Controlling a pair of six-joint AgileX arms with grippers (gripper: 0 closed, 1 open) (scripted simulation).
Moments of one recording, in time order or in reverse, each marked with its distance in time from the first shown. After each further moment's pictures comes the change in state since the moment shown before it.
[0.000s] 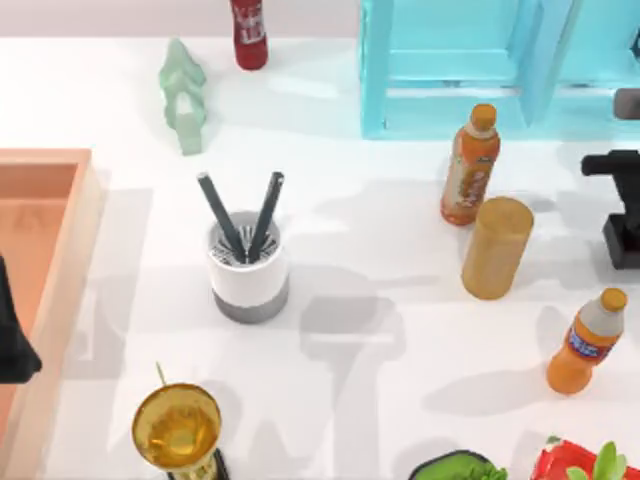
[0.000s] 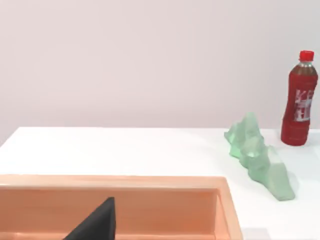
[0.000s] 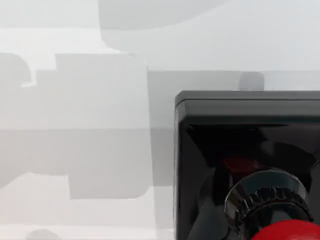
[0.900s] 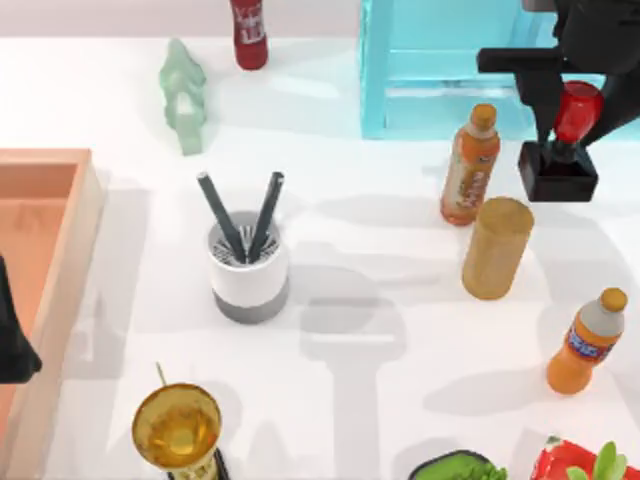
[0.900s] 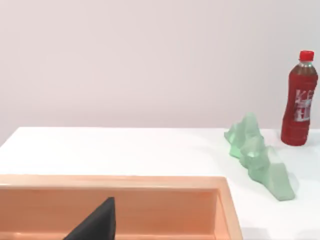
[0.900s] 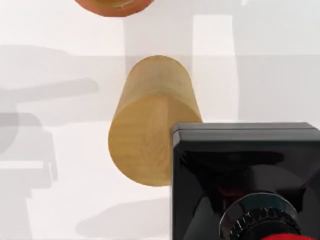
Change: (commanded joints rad) left arm 0.000 0.000 0.000 0.000 0.000 0.000; right arm 0.271 0.060 0.576 -0.497 -0.002 0.279
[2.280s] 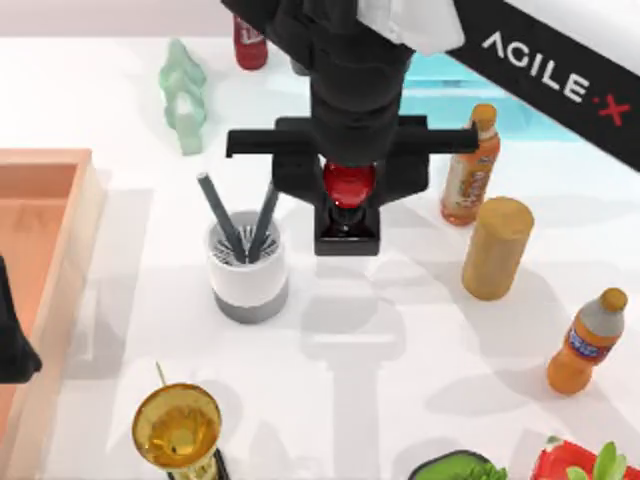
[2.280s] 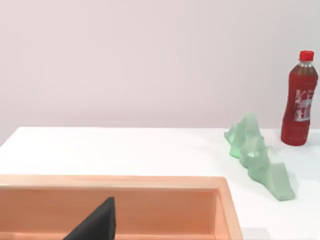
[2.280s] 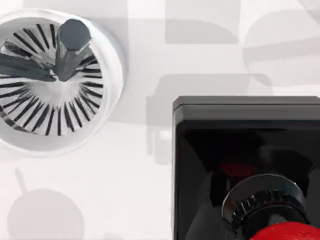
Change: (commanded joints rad) left arm 0.000 0.000 0.000 0.000 0.000 0.000; right arm 0.479 0.069 0.071 0.109 0.124 0.468
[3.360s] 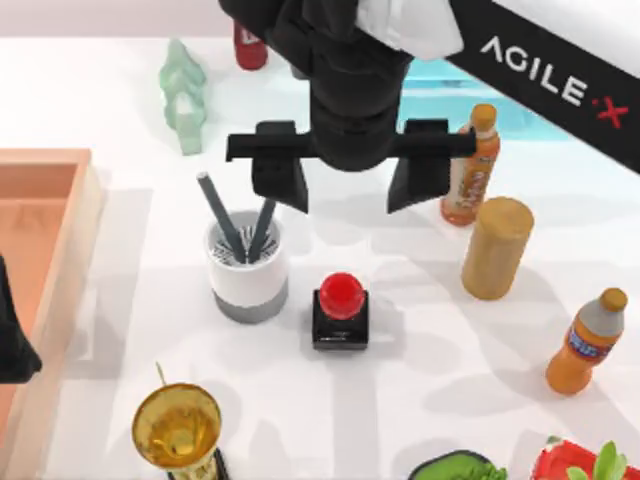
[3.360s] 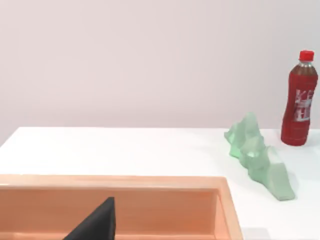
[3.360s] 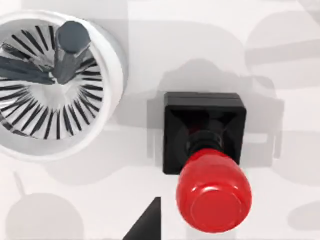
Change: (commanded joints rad) left arm 0.000 0.000 0.000 0.000 0.000 0.000; right arm 0.000 -0.005 -0.028 0.024 0.002 0.000
